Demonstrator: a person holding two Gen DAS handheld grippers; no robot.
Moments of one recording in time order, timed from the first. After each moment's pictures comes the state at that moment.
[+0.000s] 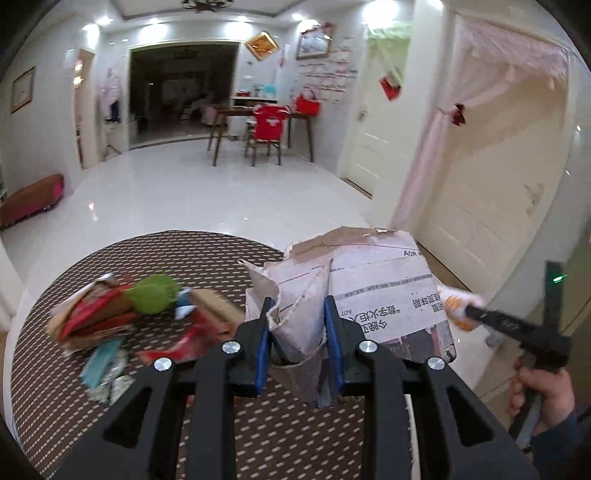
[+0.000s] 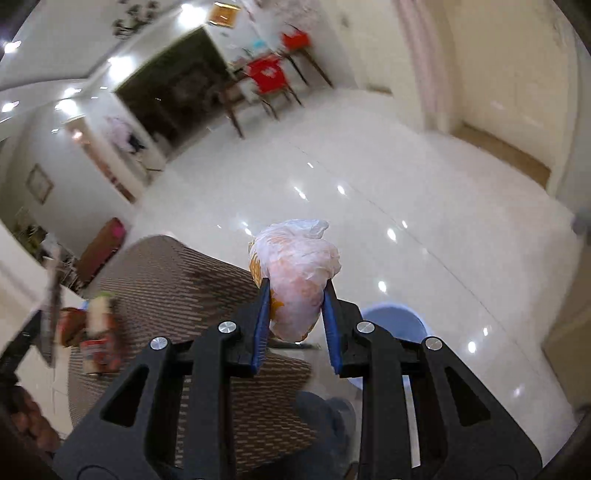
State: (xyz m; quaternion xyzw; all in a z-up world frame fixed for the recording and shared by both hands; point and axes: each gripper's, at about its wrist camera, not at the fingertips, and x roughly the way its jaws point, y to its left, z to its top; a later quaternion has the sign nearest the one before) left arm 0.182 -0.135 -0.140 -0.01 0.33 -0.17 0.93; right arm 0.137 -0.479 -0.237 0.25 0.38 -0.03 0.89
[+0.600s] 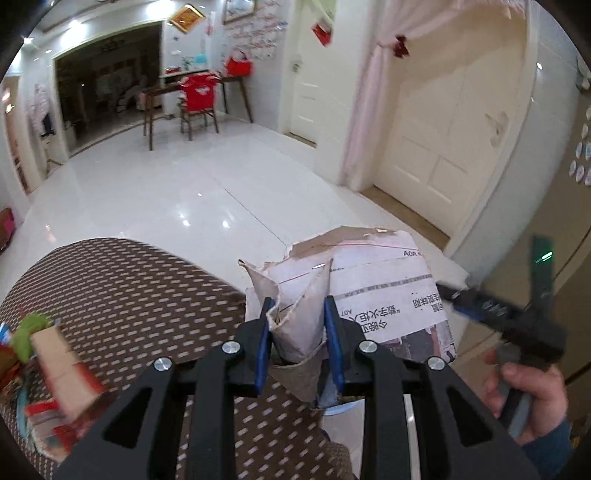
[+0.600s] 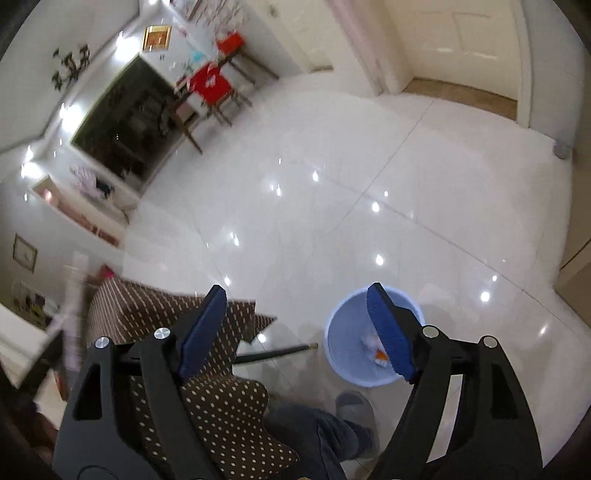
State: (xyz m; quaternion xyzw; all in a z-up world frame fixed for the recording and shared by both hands) left arm 0.233 -0.292 -0.200 0.07 0.39 -0.26 0.88; right arm 0.127 -0.563 -0.281 0.36 0.36 -0.10 0.86
